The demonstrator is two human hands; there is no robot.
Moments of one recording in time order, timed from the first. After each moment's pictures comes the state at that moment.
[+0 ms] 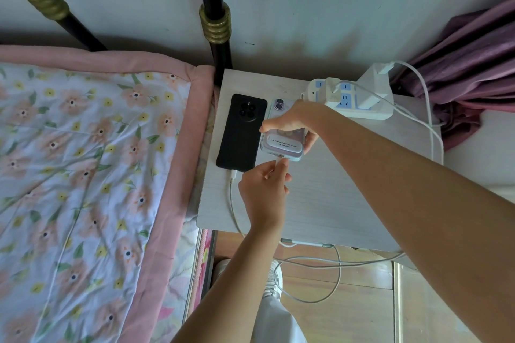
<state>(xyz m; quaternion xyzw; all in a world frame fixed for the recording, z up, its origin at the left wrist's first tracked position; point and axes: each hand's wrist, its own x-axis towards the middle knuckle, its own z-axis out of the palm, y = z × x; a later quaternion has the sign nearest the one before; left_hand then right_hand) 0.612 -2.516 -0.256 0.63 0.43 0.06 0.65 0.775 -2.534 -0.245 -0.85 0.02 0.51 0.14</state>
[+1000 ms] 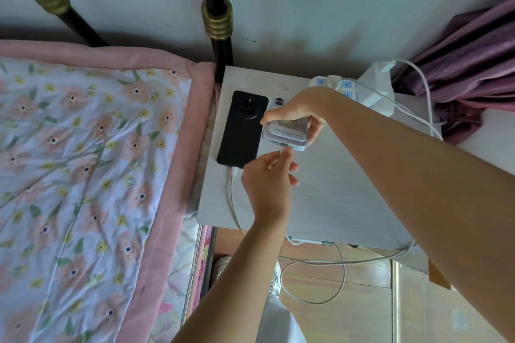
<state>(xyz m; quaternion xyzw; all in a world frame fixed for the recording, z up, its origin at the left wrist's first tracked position) 0.621 -2.518 -0.239 0.59 0.45 0.04 0.67 0.787 -2.530 -0.232 -0.84 0.00 0.53 0.09</state>
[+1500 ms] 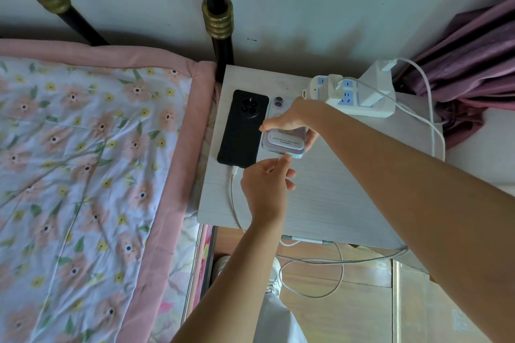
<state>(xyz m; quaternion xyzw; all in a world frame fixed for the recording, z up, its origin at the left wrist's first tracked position) 0.616 -2.516 -0.254 0.60 0.45 0.01 0.66 0.773 -2.532 -0.248 -0.87 0.02 0.48 0.10</state>
